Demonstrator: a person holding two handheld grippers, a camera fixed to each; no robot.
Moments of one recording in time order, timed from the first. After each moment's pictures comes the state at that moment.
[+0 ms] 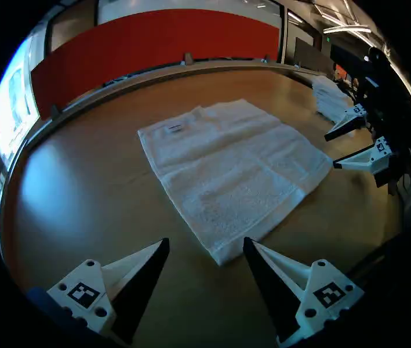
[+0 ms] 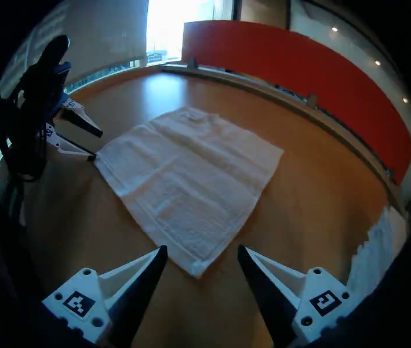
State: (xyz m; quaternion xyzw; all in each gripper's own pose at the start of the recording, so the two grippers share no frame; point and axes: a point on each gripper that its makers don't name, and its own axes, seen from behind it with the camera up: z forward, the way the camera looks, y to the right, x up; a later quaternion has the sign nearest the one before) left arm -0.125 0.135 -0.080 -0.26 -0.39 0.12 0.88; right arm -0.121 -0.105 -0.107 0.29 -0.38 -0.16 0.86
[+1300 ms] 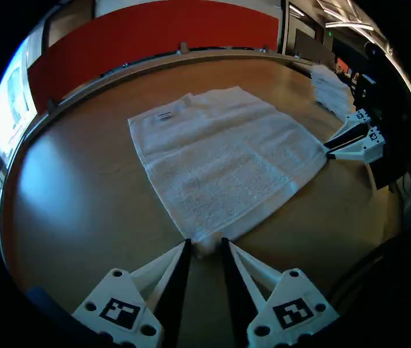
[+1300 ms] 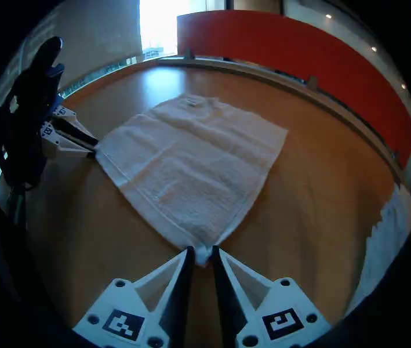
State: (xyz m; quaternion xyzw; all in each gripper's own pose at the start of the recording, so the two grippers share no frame) left arm -0.138 0.148 -0.095 -0.26 -0.41 0.12 0.87; right arm -0.141 -0.105 -0.119 0.29 -0.41 -0.14 0.86
